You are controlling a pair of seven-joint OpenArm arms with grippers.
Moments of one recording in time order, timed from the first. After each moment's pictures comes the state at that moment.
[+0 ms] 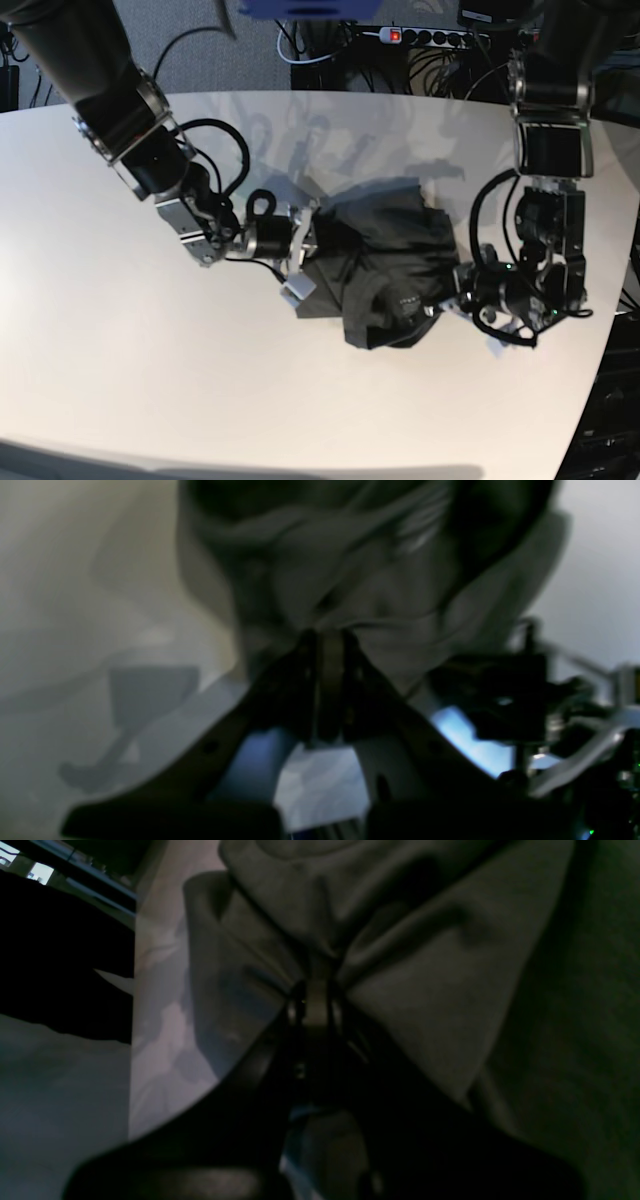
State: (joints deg) left arm -21.5 -15.1 1.4 77.3 -35.3 13.1 79.8; right arm 27.1 6.8 -43.4 28.3 36.0 46.9 -8.5
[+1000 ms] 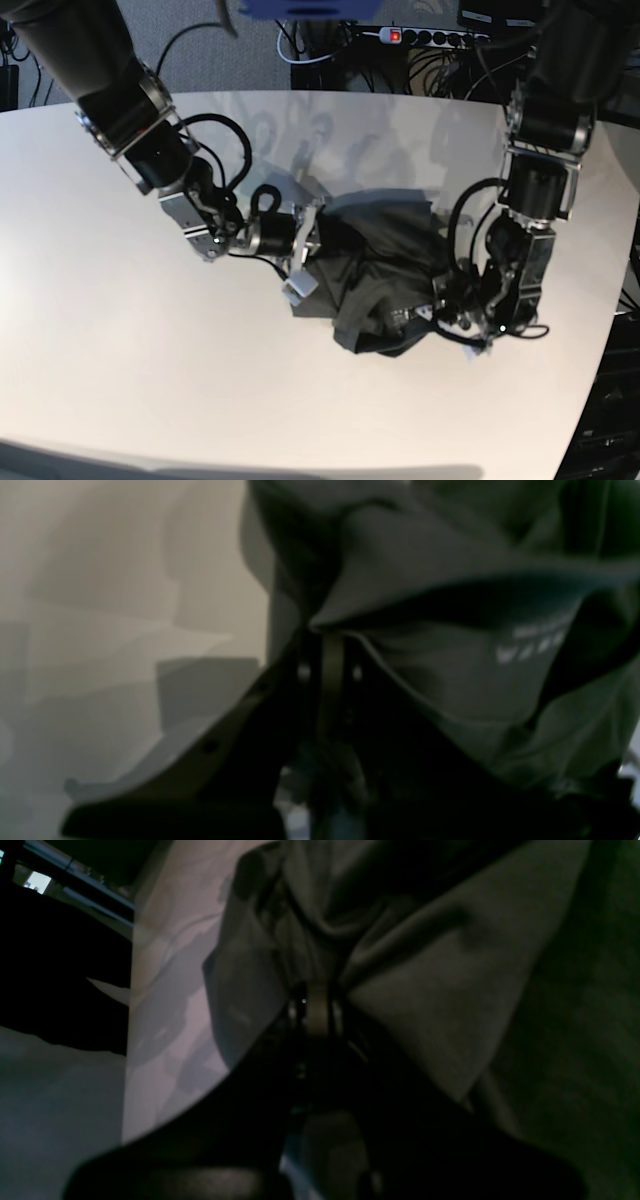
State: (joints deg) left arm -31.4 -13.4 15.4 53.2 -35.2 14.0 60.3; right arm 25.4 6.2 -43.1 28.9 34.7 46.4 -5.9
